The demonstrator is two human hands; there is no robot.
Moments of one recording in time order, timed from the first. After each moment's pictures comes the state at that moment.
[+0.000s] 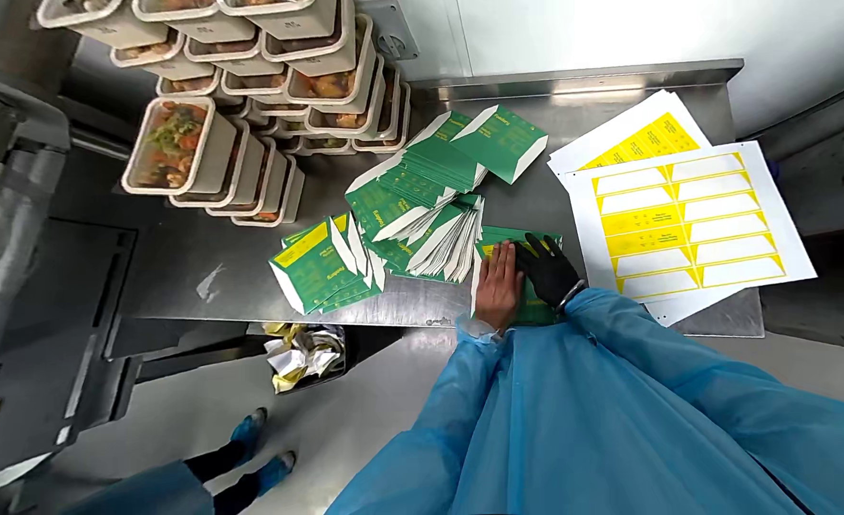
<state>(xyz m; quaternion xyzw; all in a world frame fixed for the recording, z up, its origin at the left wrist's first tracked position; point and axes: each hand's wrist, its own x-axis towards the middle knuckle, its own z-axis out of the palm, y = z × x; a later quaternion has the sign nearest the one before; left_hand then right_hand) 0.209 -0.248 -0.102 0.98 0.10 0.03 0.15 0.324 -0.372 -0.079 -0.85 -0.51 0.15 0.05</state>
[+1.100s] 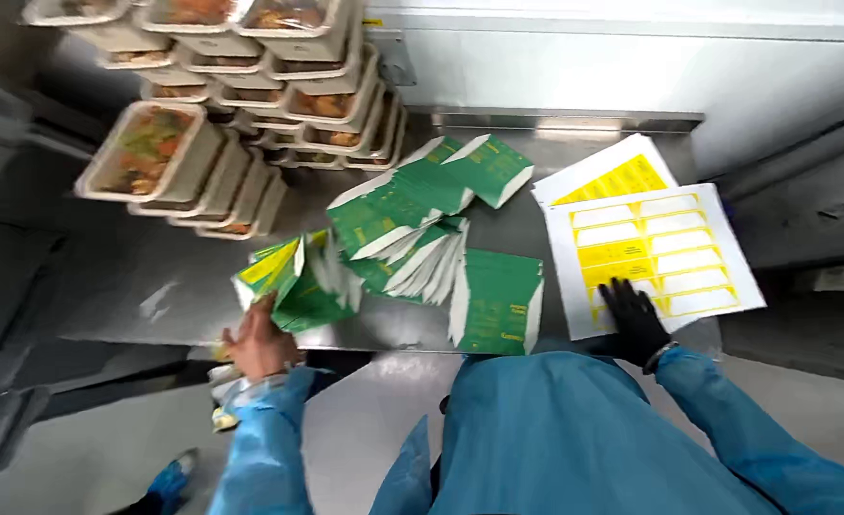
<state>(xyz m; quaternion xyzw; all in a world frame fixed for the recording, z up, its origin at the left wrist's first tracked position) 0.041 0.007 -0.016 0.89 0.42 0.14 0.09 0.351 -0.582 -0.058 -0.93 -0.32 0.18 0.01</state>
